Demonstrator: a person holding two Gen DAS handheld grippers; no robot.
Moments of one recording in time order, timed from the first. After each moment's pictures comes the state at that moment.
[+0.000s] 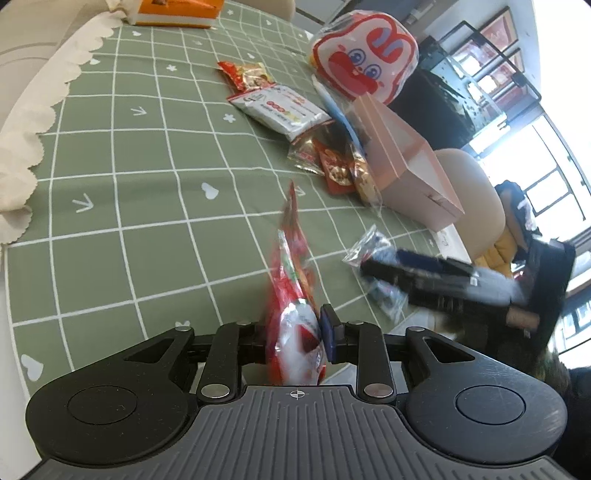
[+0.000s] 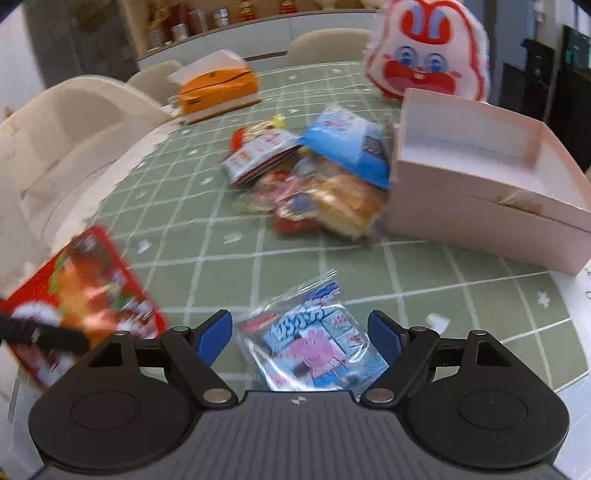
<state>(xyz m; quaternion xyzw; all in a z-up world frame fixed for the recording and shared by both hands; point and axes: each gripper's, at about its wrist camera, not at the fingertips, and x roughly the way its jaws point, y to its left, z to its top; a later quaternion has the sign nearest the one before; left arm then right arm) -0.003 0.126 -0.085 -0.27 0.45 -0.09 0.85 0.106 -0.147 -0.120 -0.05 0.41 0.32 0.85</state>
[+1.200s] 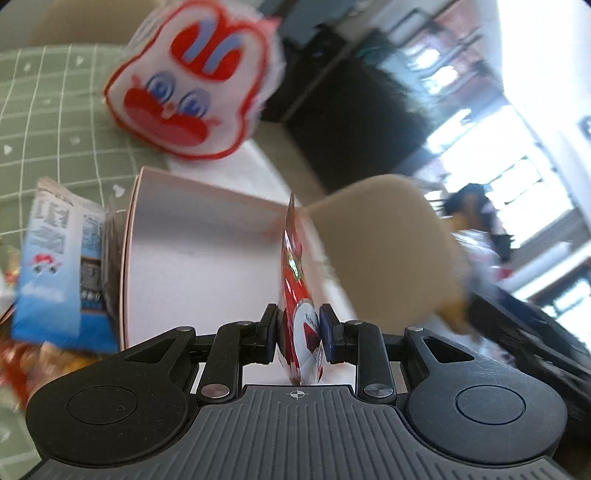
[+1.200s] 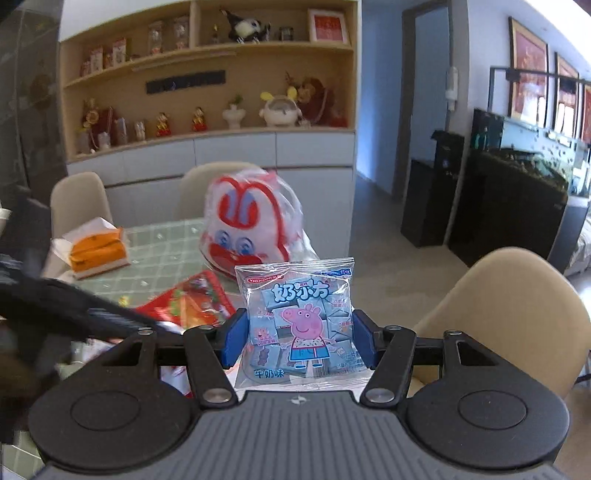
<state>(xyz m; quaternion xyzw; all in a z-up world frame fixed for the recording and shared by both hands) 0.283 -0.076 -0.032 -0.25 0.44 -0.14 0.85 0.234 -0.333 0.033 -0.03 0.27 0.21 0.94</state>
